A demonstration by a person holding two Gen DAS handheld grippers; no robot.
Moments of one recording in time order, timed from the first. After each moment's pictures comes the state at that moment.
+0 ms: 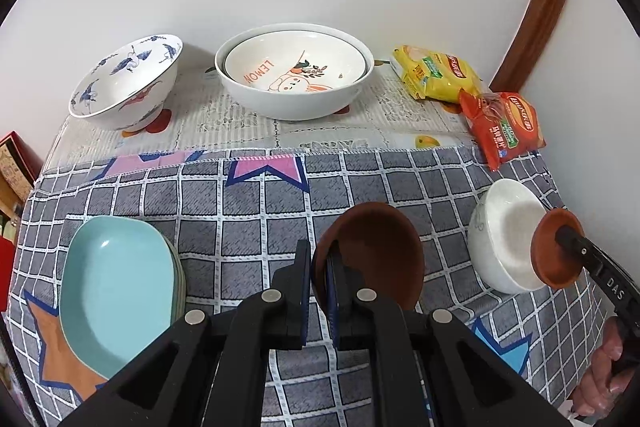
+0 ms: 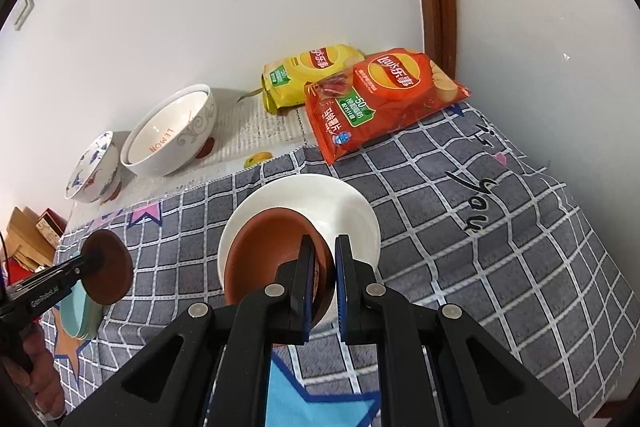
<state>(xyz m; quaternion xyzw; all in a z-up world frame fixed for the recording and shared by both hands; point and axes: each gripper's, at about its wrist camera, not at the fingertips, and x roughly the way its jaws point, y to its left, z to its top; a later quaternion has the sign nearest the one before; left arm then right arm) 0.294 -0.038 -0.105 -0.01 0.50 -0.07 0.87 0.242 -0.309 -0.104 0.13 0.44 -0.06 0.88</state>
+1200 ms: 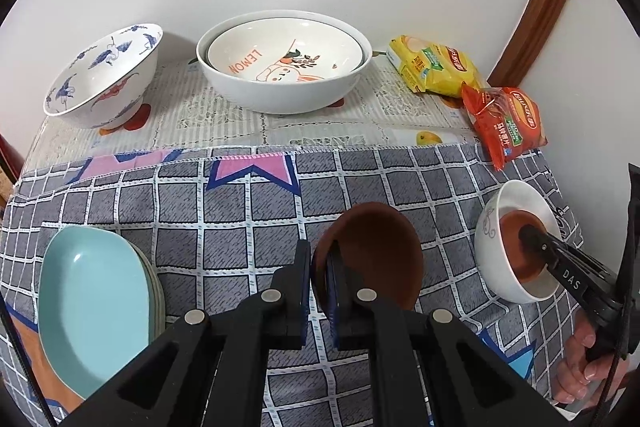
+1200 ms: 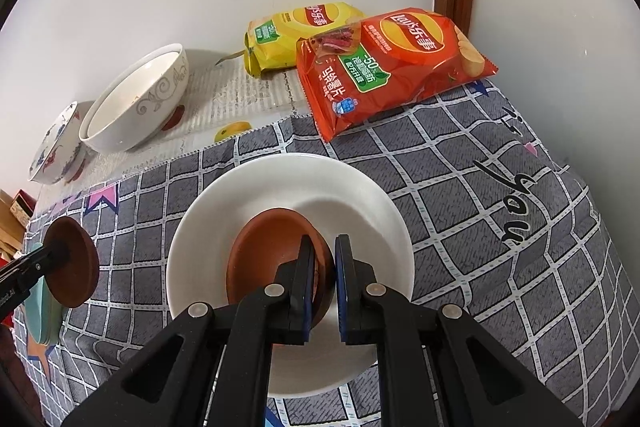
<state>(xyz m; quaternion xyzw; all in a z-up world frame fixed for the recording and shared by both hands) 0.313 -0.040 -0.124 -0.02 0.51 -0.10 0.86 0.284 -0.300 -0.152 0.10 0.49 -0.07 0.86</state>
